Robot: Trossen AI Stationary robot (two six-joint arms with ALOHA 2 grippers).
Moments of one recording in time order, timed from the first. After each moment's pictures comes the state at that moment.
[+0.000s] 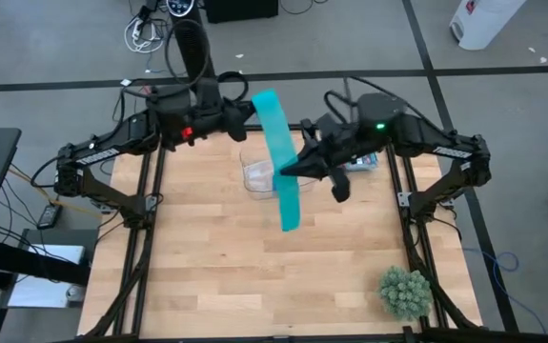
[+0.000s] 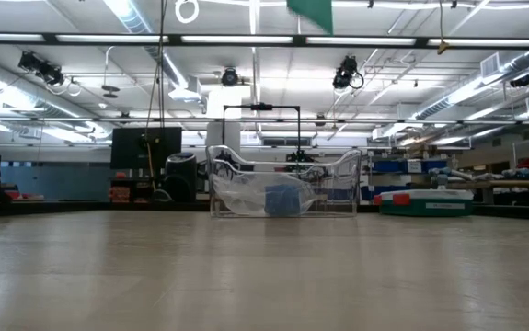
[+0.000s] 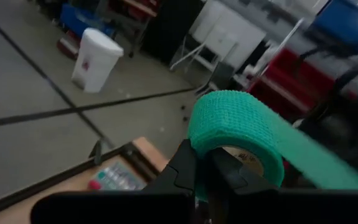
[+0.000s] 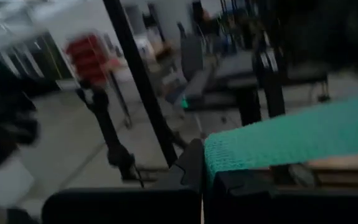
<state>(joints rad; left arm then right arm) 0.18 1.35 1.67 -0.36 -0.30 -0.60 0.01 1.50 1.87 -0.45 -0.33 0.24</state>
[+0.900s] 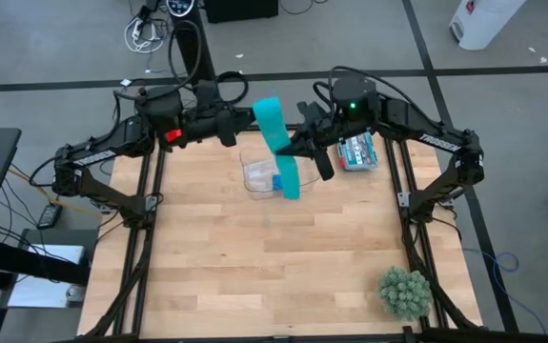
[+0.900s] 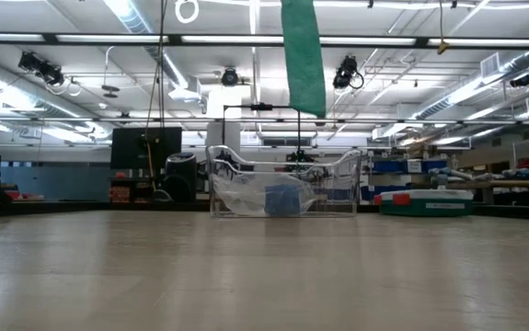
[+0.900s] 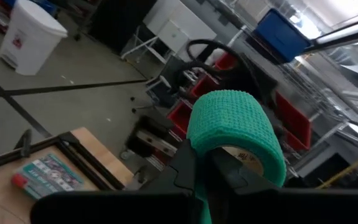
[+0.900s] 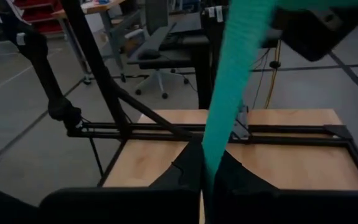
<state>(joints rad) 0.14 1.33 1.67 -0.28 -0.14 -0.72 -0.19 1.54 1.87 -0.61 -0.42 0.02</state>
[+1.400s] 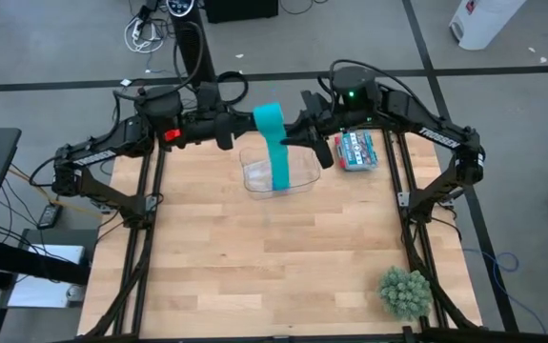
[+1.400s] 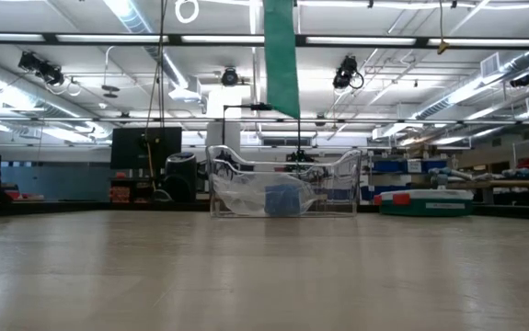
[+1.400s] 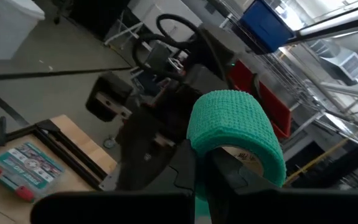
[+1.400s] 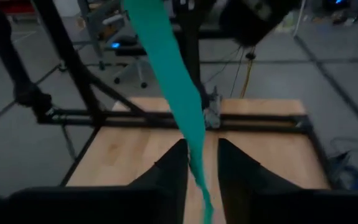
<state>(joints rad) 0.14 1.33 1.67 -0.28 -0.06 -0.75 -0.27 1.53 1.87 -0.68 -0.43 -0.07</state>
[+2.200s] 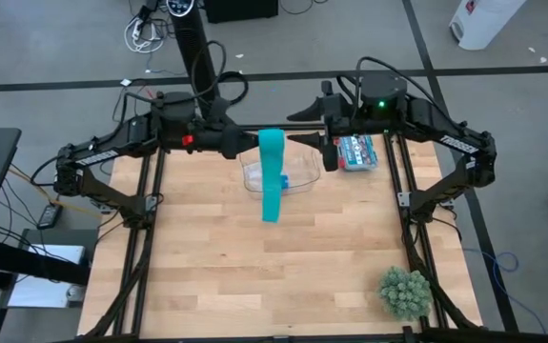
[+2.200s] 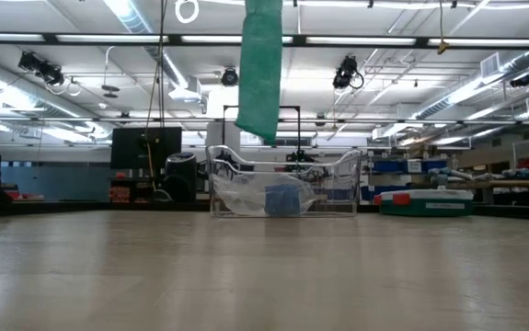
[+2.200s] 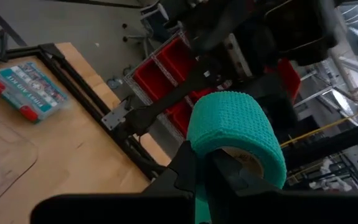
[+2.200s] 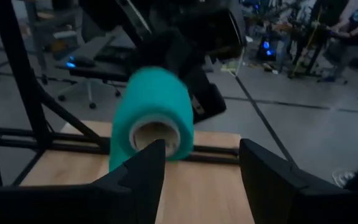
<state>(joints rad) 0.14 1.35 1.67 -0.48 0.07 -0.90 -0.15 1.45 1.87 -0.59 -0.10 -0.16</state>
